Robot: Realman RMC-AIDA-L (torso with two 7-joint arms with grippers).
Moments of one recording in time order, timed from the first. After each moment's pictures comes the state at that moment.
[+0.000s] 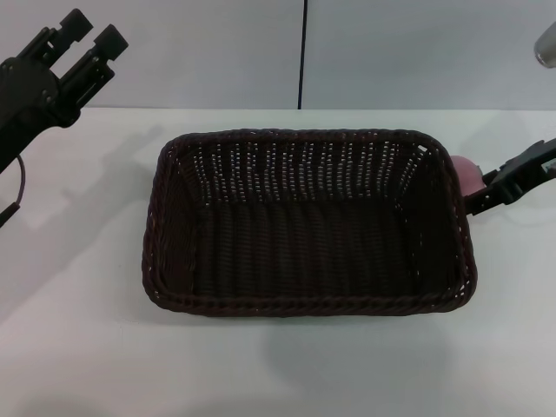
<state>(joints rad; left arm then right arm) -0.29 -2.06 1.03 0.50 0.96 1.54 -1.06 0.75 2.02 -0.94 -0.91 -2.63 -1.44 2.16</state>
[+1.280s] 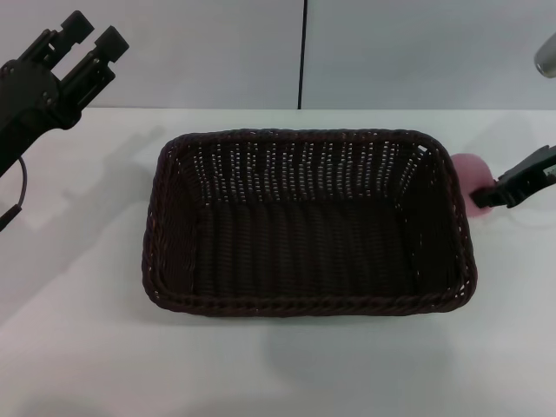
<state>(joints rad) -0.29 -2.06 1.03 0.49 0.96 1.55 -1.06 0.73 2.02 -0.94 -0.88 -2.65 -1.37 2.16</state>
